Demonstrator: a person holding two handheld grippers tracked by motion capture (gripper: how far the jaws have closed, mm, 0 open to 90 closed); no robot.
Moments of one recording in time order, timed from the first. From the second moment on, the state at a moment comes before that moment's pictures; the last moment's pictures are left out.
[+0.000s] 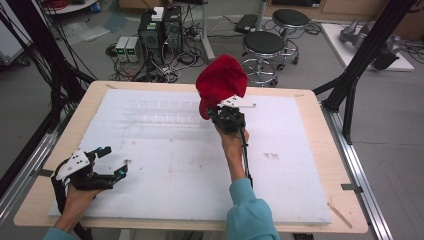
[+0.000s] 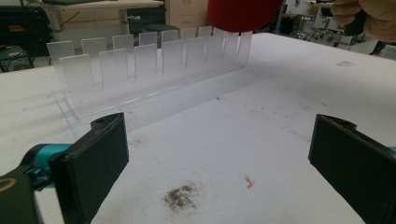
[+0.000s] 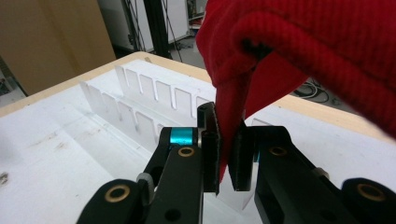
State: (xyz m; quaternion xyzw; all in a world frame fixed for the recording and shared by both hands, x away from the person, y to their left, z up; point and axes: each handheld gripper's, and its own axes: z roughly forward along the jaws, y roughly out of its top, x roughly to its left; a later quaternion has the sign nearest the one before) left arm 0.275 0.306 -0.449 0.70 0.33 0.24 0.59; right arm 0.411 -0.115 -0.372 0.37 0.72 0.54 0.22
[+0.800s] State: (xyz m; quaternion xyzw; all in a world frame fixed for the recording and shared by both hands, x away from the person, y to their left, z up) left arm 0.274 0.305 -0.449 0.70 0.32 0.25 0.59; right arm 0.411 -0.102 -0.377 0.38 0.74 0.50 0.23
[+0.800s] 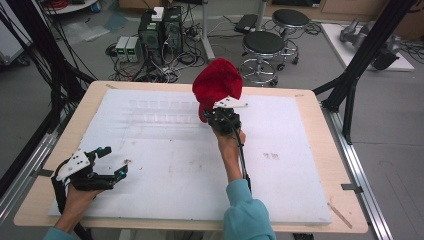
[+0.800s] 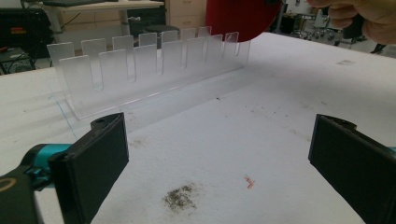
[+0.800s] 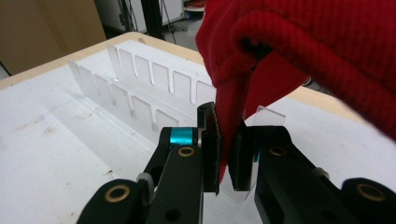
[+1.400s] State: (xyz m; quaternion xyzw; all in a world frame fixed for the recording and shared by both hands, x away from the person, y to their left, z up) left arm 0.273 0.306 -0.450 0.69 0.33 0.25 0.59; right arm 0.414 -0.097 -0.391 0.39 0.76 0.48 0.21
